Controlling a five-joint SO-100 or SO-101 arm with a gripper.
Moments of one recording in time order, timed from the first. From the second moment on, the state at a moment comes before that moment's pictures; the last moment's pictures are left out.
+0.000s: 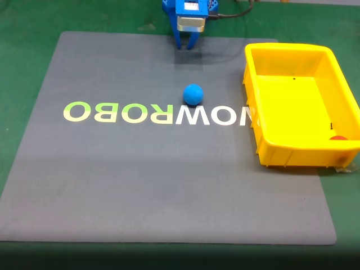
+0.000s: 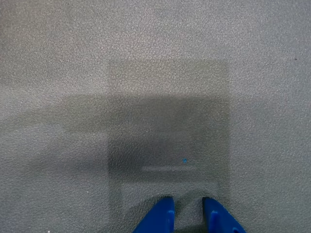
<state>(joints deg) 7.0 189.7 175.9 78.4 -92.3</state>
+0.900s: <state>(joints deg) 7.0 189.7 175.9 78.5 -93.1</state>
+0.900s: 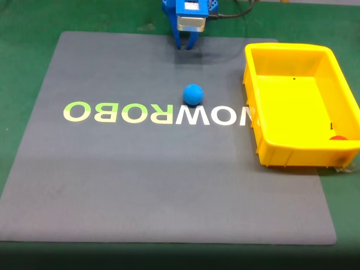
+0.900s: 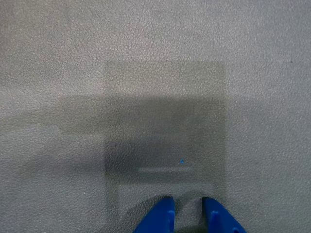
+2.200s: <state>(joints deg) 8.0 164.4 163.4 56.6 -98.1</state>
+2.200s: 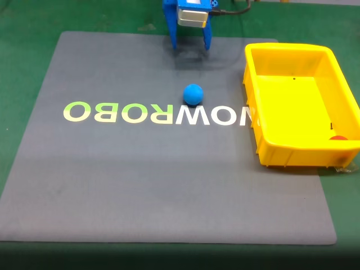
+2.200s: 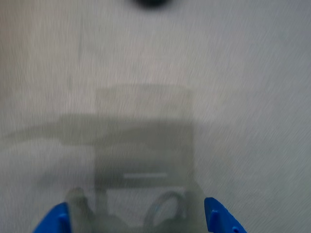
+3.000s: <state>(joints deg) 7.9 105.3 126.3 39.6 -97.4</state>
